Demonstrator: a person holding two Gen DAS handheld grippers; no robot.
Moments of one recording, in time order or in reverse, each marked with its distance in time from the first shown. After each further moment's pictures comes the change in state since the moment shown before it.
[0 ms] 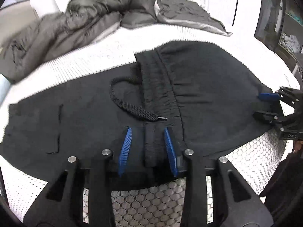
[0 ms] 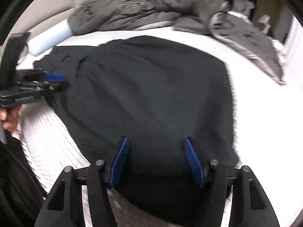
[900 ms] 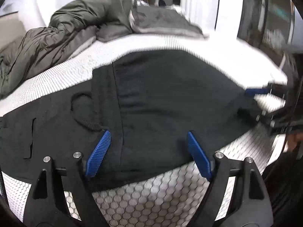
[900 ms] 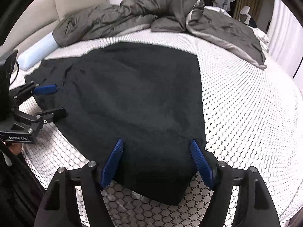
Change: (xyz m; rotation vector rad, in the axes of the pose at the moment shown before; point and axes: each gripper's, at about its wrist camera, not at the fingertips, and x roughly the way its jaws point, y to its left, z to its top) left arm -0.004 -0.055 -0.005 0.041 -0.107 -0.115; right arm -0.023 -0.030 -0.016 0.115 -0.032 -0.026
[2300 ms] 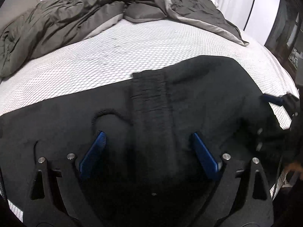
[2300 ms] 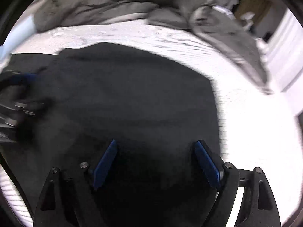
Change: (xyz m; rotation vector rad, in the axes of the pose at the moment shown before) left arm 0.082 0.094 0.068 -0.165 0.184 0.099; right arm 0.098 0.029 0.103 -0.101 0.115 -0.258
